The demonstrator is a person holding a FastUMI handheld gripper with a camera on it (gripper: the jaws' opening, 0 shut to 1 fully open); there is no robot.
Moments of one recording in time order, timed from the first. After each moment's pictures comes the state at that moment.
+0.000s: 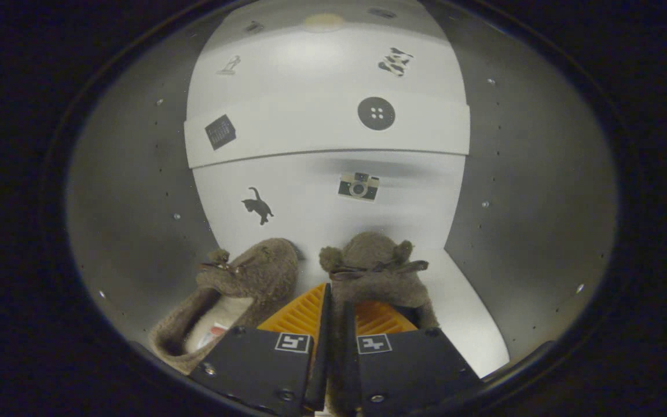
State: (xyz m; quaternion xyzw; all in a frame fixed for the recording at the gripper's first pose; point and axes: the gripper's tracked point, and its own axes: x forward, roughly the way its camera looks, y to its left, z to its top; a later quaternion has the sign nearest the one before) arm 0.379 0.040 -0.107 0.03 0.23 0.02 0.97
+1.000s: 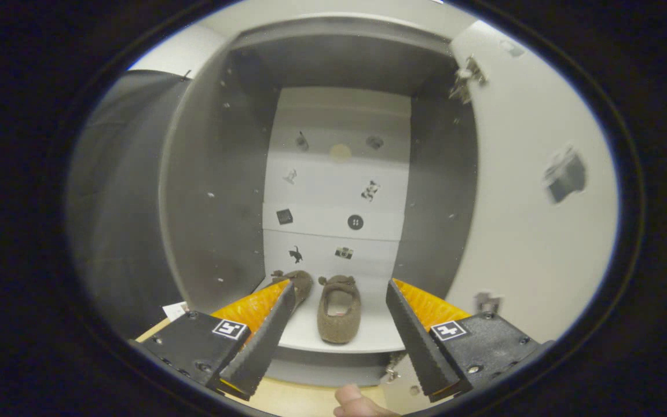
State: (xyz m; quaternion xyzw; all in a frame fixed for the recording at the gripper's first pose) arm 0.125 0.009 0.058 -0.05 0.05 0.01 1.00
